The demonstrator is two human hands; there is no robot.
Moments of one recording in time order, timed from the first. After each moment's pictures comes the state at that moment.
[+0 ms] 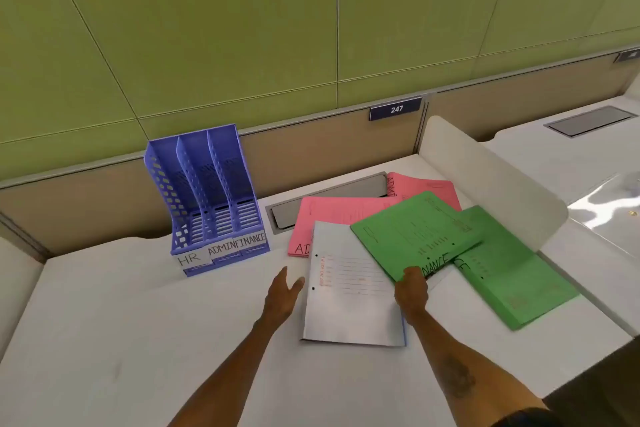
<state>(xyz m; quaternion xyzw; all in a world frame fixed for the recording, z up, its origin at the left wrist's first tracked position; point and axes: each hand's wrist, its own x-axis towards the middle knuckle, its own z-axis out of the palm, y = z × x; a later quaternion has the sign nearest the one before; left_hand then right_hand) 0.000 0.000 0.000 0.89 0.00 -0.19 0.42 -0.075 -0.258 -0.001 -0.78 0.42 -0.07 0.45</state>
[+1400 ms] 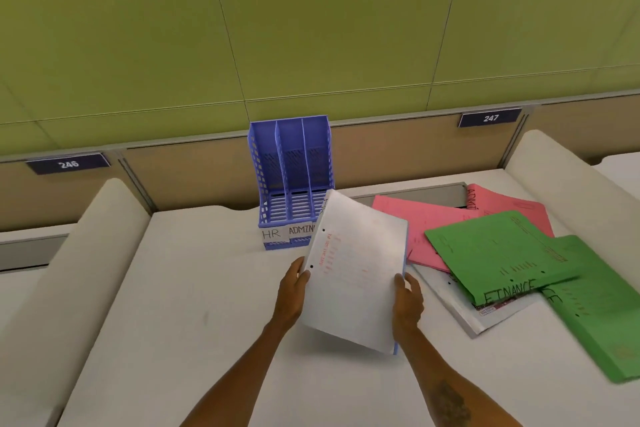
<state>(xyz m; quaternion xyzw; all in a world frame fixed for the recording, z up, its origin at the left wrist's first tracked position) -0.025 0.136 0.033 0.78 0.04 -0.07 0.62 -0.045 -0.084 -0.005 -0.63 0.43 -0.10 0.64</state>
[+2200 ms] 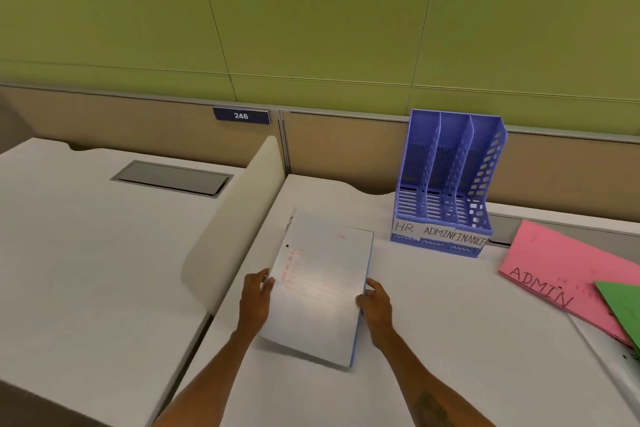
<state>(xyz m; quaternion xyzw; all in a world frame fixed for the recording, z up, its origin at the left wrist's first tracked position) -0.113 0.472 -0.017 0.83 0.27 0.10 0.47 -0.041 0.222 -0.045 -0.73 0.15 0.15 0.65</state>
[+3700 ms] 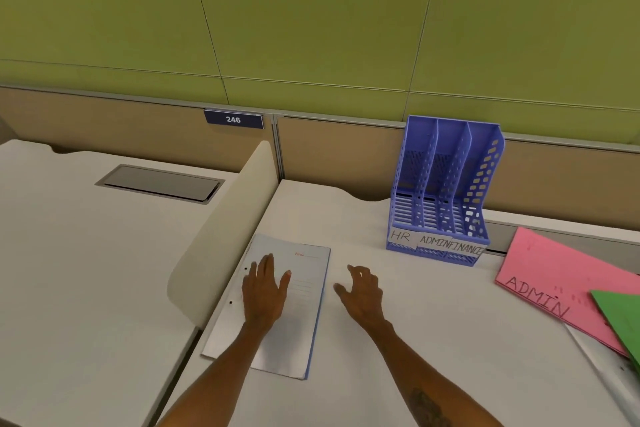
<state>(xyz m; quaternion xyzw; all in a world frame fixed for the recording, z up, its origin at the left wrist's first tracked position) -0.063 0.457 -0.020 0.95 0.23 0.08 0.22 -0.003 0.243 -0.016 -0.93 -0.07 0.12 0.33</state>
